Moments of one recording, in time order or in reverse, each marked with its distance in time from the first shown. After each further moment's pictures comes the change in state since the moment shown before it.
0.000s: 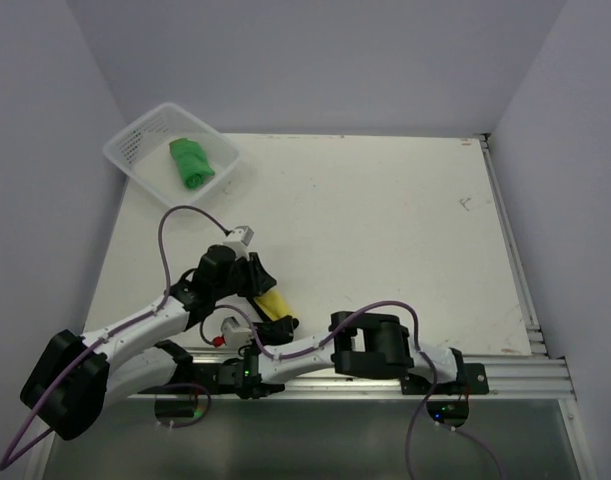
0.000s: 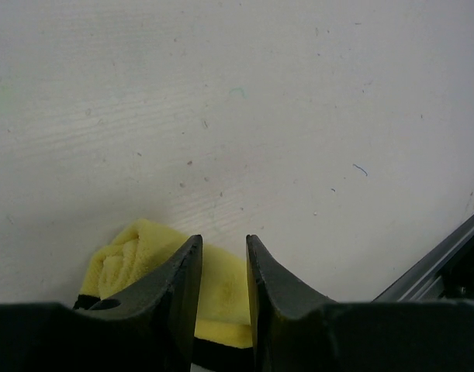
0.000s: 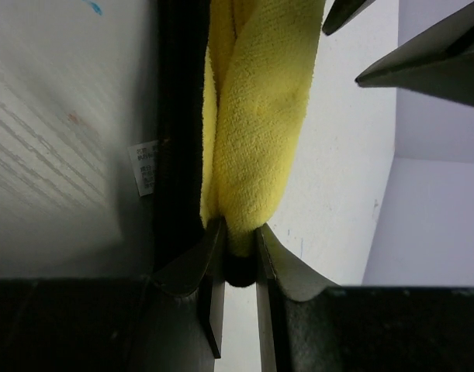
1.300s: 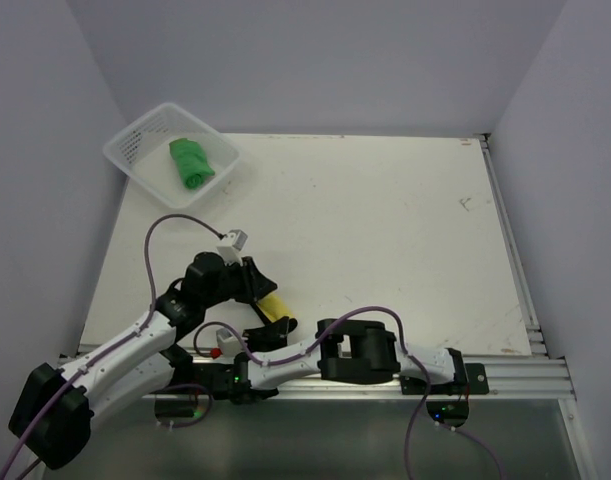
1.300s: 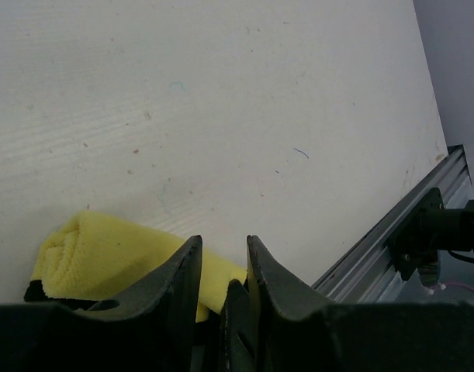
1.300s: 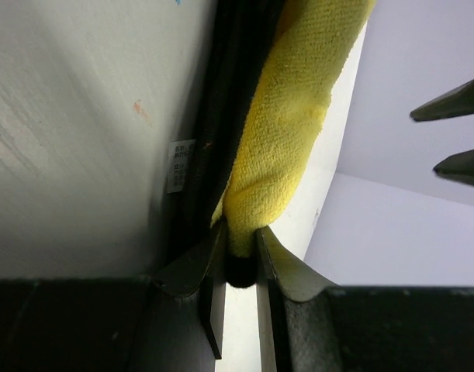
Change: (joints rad) left arm 0.000 -0.215 -0.053 -0.053 0.092 -0.045; right arm 0.018 0.119 0.122 -0.122 0.014 -0.161
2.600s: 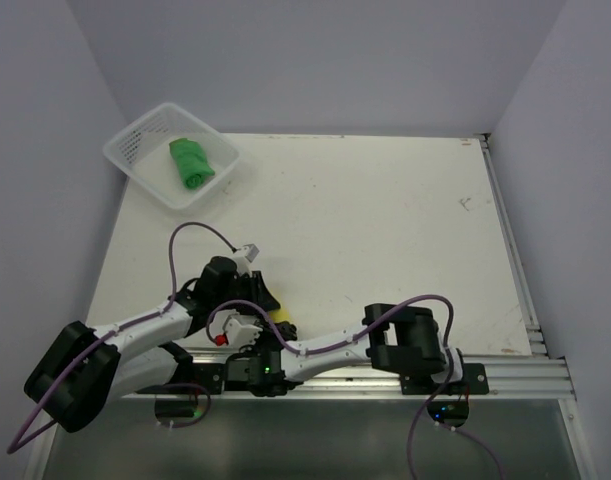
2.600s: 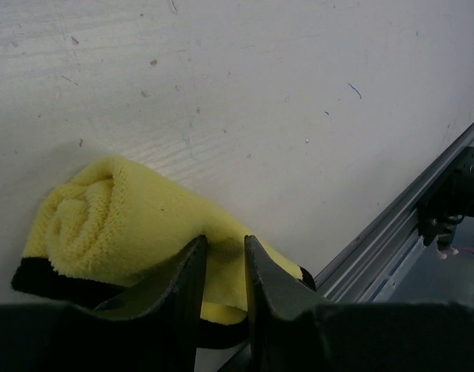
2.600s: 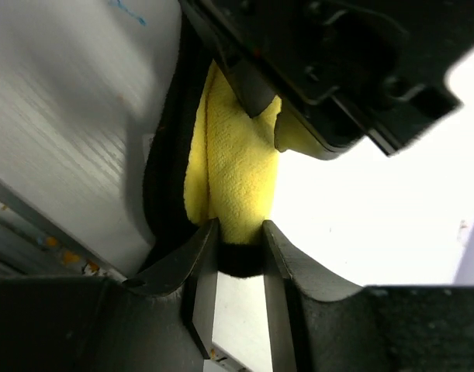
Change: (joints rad) left arm -0.001 0.260 -0.059 0.103 0.105 -0.018; right arm -0.005 -0.302 -0.267 0.317 -0.164 0.094
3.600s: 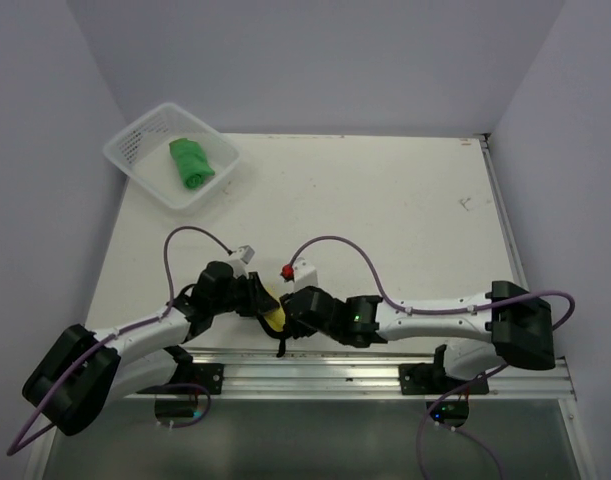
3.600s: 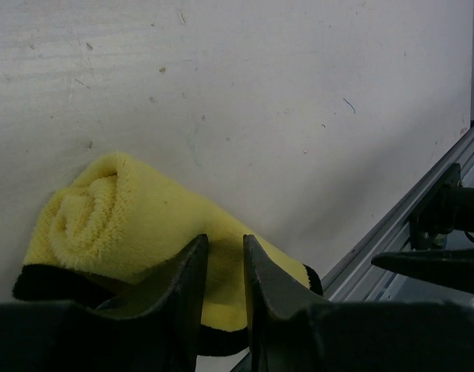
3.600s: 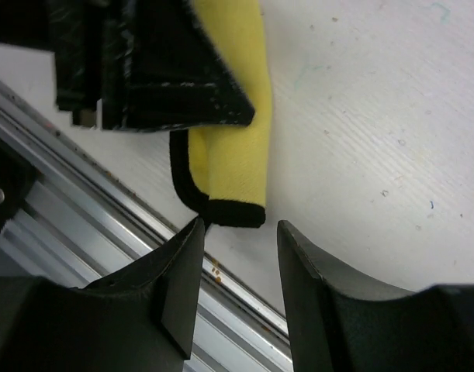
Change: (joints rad) left arm 0.000 -0.007 -0.054 0.100 -0.015 -0.047; right arm -0.230 -0.636 -0.493 0.413 -0.545 0.260
